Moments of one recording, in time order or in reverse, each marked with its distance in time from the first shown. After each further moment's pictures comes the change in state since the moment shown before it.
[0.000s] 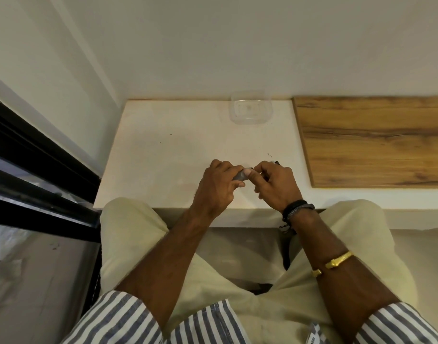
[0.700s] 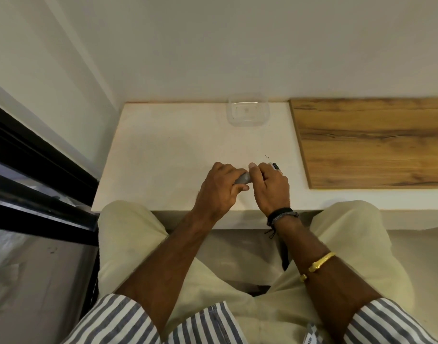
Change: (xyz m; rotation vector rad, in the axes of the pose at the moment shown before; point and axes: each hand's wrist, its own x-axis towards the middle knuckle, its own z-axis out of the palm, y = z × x) left_hand 0.001 0.006 0.006 -0.047 0.002 0.021; right_hand -0.005 -0.005 0.025 0.077 0.243 0.132
